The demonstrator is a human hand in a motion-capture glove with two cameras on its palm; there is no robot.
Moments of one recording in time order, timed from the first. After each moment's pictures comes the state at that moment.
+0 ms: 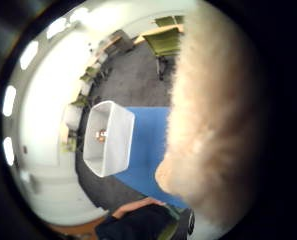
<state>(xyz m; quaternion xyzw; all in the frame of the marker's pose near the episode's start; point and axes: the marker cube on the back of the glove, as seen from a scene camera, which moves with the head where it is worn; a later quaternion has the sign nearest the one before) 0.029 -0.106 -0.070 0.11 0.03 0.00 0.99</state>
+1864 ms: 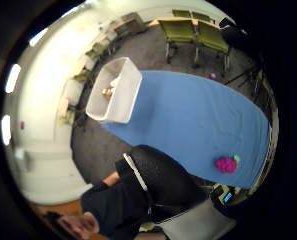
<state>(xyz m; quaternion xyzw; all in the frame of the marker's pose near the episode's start) 0.090 0.078 -0.077 0.05 0.02 -0.13 0.99</state>
